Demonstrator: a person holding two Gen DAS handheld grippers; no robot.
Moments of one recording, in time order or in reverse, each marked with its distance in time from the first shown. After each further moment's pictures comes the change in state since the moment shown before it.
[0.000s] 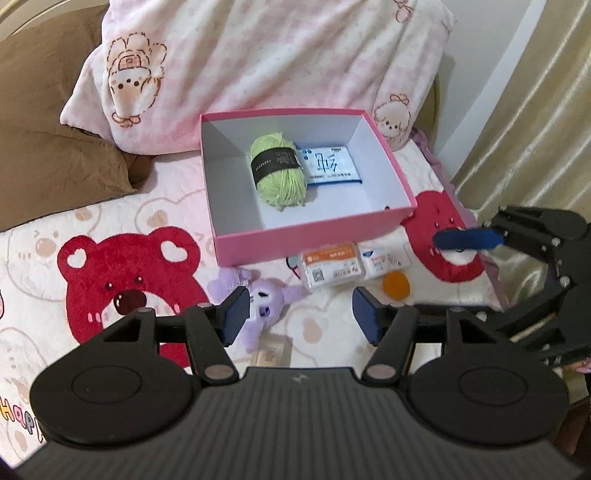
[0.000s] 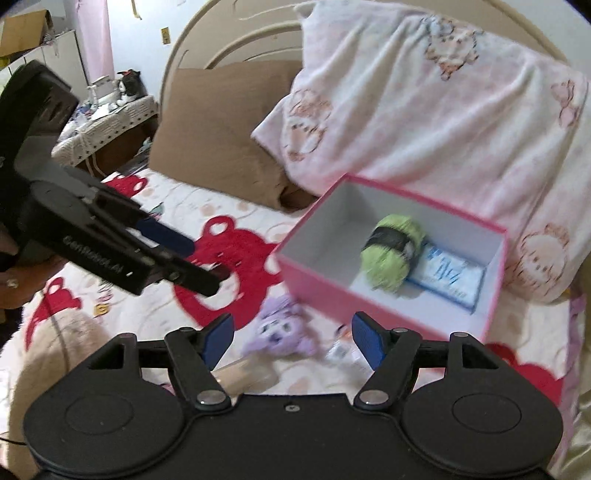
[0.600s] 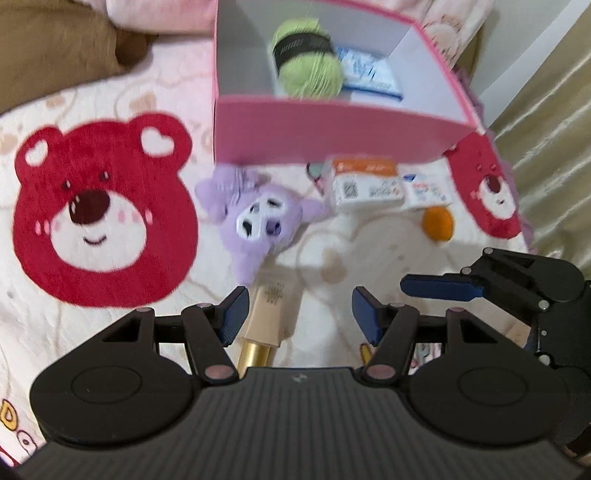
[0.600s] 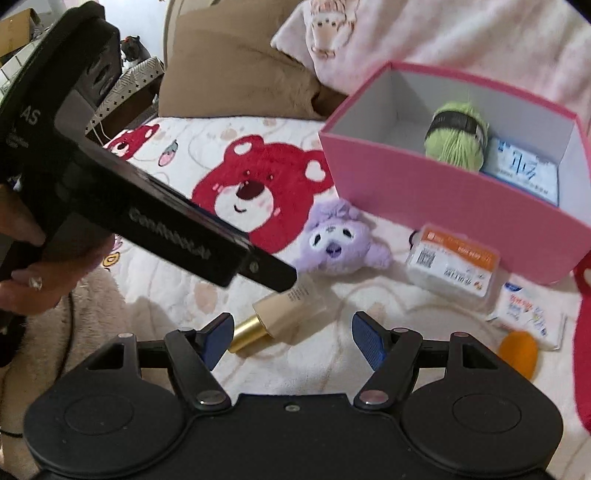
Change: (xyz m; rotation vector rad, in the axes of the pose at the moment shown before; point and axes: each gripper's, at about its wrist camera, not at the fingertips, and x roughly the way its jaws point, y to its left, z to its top) left arm 0.111 0.030 -0.060 -0.131 0.198 -0.014; right arm 0.099 0.025 -0.073 0.085 0.131 0.081
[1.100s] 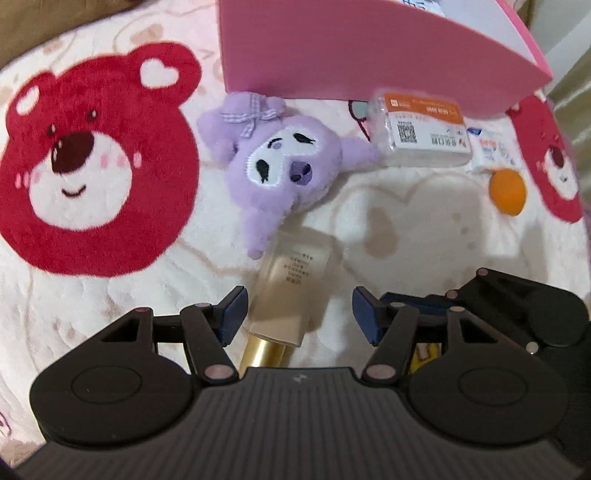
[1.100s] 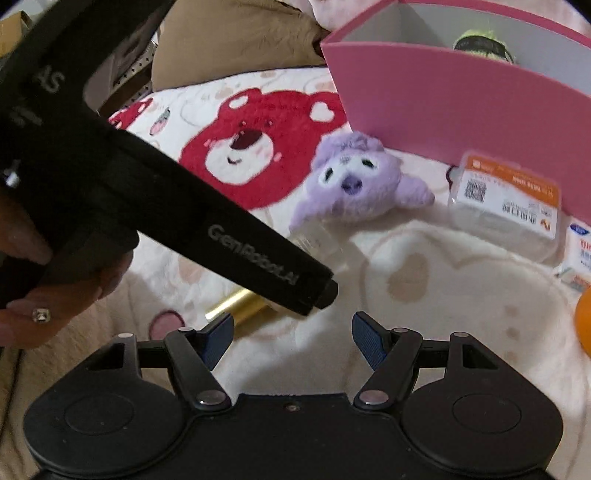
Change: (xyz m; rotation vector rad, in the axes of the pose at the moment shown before) left arm 0.070 -0.005 -0.018 -0.034 0.084 0.138; right arm 0.065 -0.007 -0.036 0.041 0.050 0.046
